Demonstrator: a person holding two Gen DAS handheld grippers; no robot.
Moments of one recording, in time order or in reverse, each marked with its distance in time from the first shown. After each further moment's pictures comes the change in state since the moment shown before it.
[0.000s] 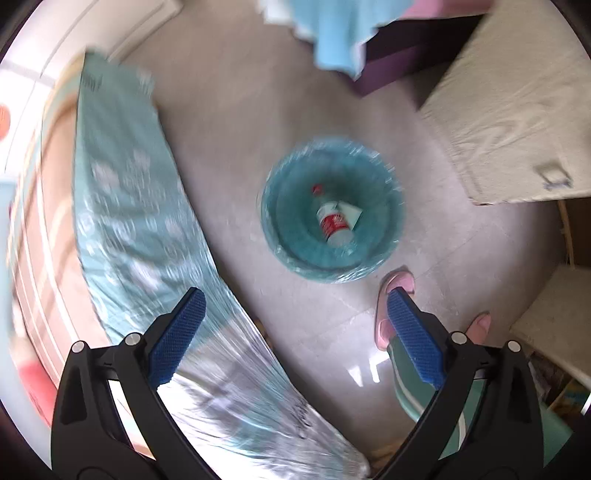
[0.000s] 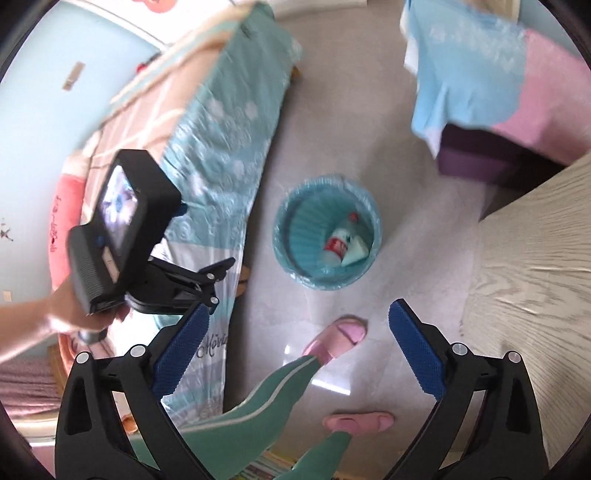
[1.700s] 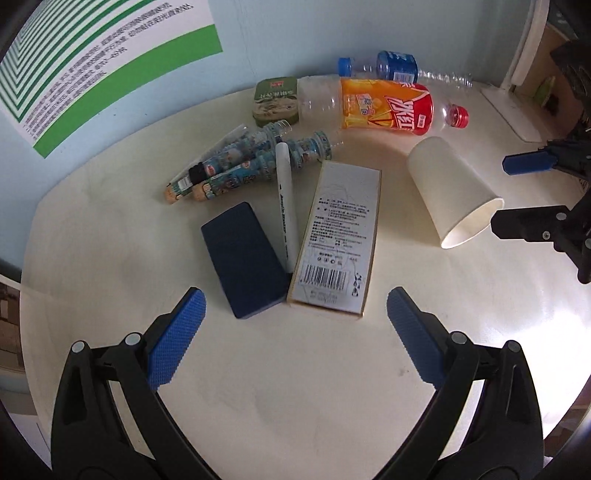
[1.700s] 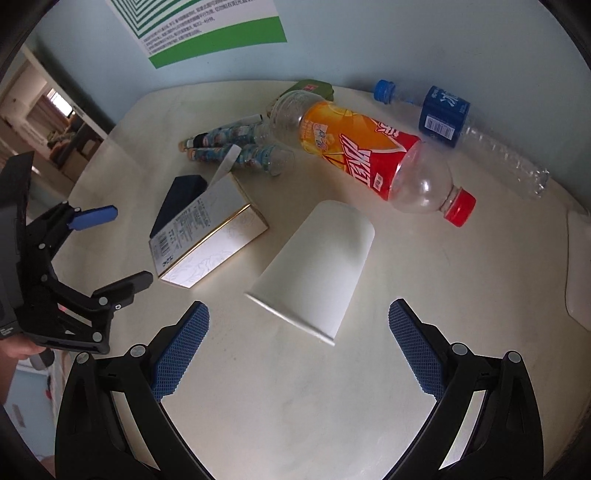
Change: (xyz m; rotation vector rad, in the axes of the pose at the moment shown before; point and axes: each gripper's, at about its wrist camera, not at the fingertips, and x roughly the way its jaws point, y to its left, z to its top) left arm -0.373 -0.742 0.036 1.181 -0.491 -0.251; right arm -0.421 -0.308 -0.602 1.108 -0.602 -0.444
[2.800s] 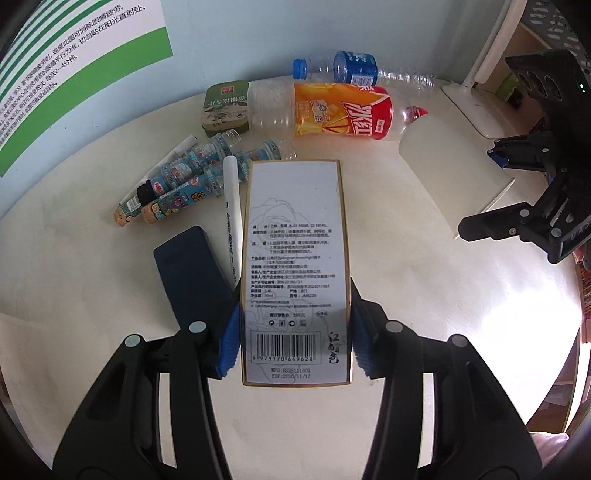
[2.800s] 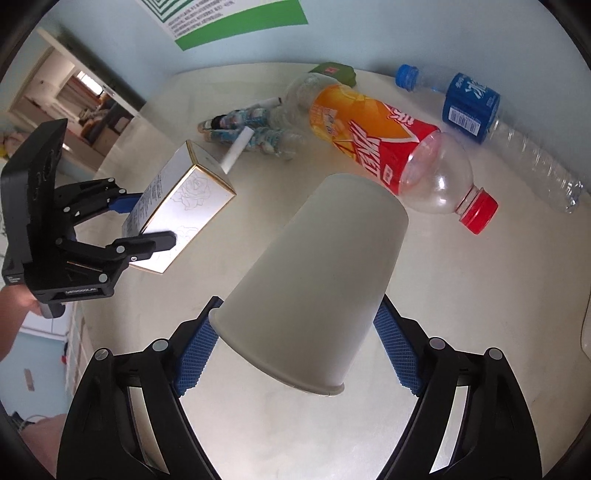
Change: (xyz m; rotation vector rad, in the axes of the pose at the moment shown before) left arm -0.010 0.000 0.013 0.047 -0.009 -0.180; right arm -0.004 -0.019 0.006 -0.085 0.064 0.144
